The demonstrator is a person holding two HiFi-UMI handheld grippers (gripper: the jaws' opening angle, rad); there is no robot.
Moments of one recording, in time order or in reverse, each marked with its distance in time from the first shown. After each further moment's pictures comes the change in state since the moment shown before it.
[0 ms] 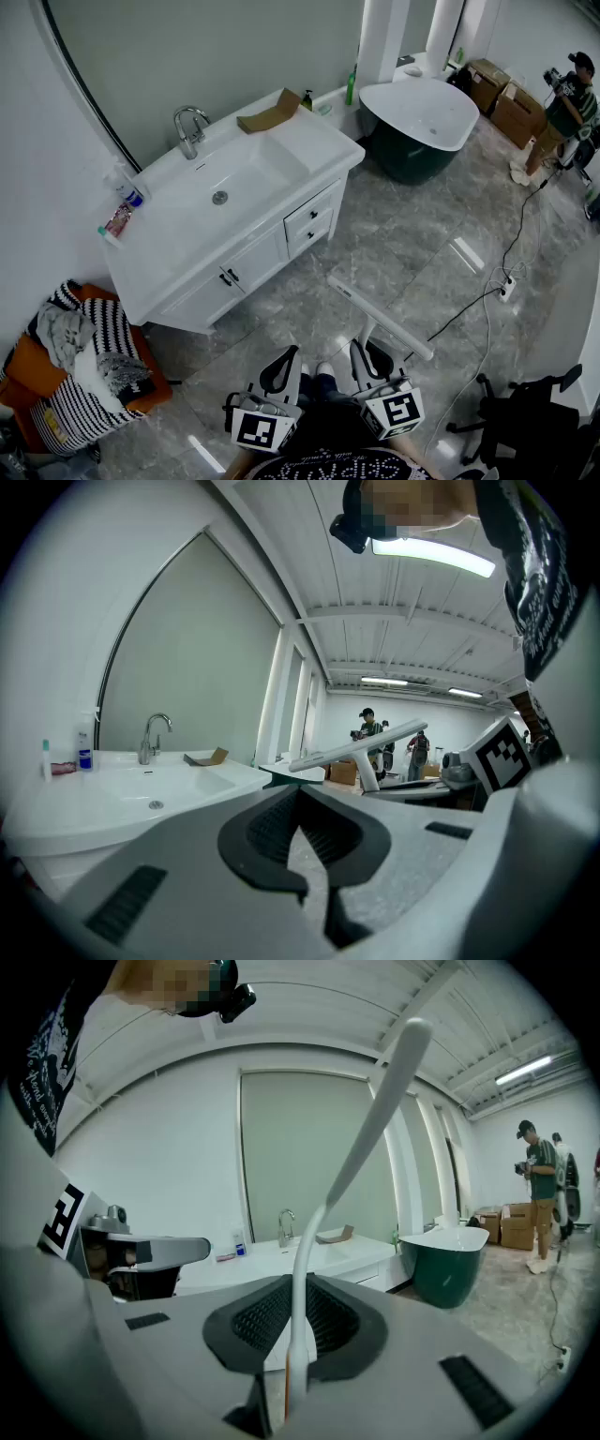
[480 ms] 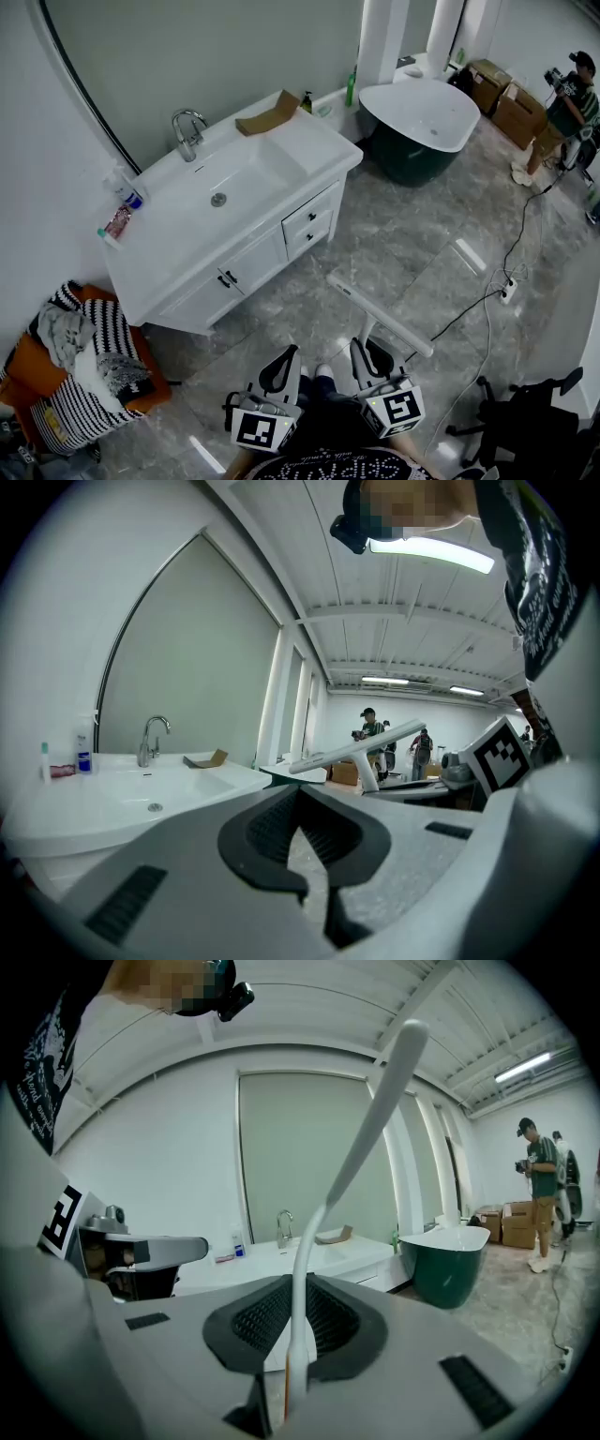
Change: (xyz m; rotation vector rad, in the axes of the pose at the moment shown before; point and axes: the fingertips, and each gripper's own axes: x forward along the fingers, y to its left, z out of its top) left arm 0.011 -0.011 0.002 0.013 -0.011 0.010; right arm -0.001 -0.018 0.001 0.007 -0.001 0.007
